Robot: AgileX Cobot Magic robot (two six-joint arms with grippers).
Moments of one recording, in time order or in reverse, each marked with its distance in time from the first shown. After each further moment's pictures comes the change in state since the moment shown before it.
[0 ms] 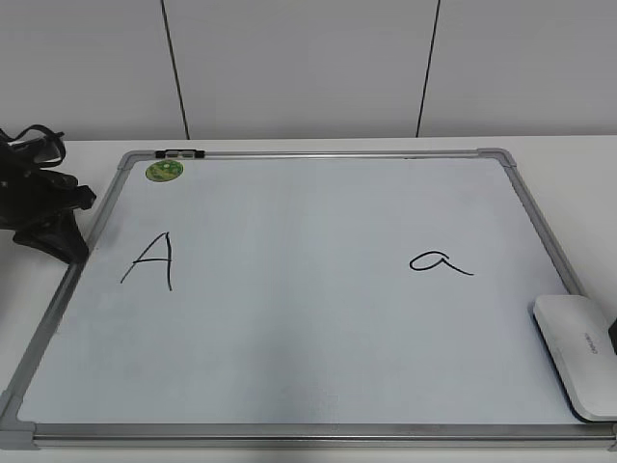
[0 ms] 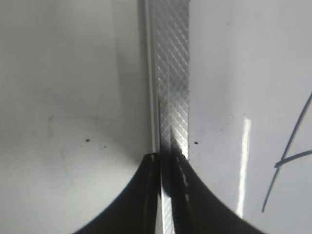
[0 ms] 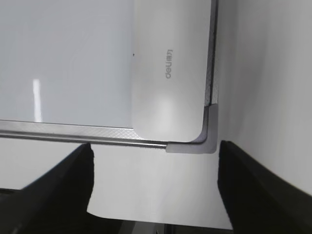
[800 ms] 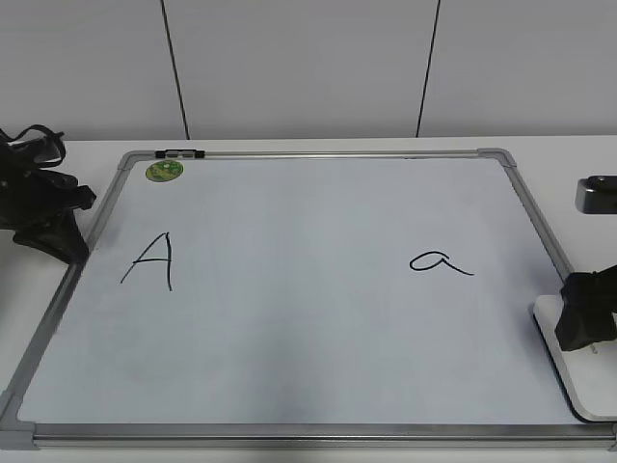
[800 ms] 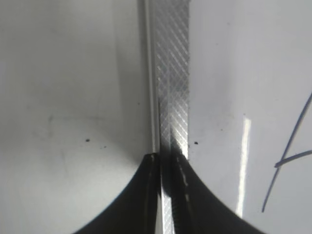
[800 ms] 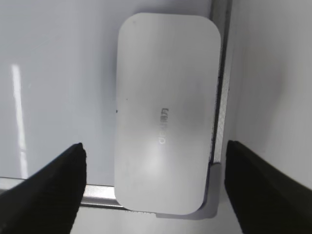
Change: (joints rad) left arm 0.000 0.000 0.000 0.000 0.000 0.000; right arm 0.057 0.303 -0.059 -0.069 -0.178 0.054
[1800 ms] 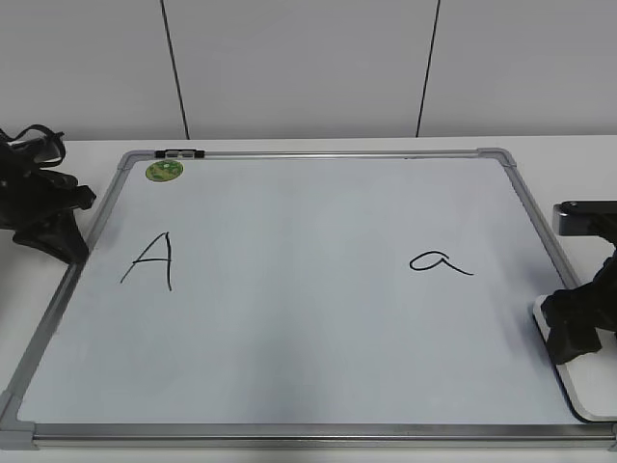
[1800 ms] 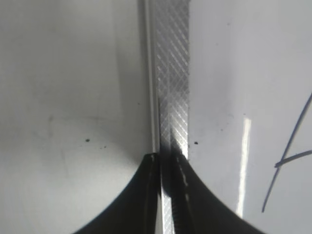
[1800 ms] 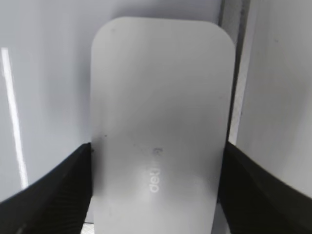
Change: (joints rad) left arm 0.000 0.000 0.000 0.000 0.002 0.000; right arm 0.000 0.165 -0.024 -0.012 -0.063 0.002
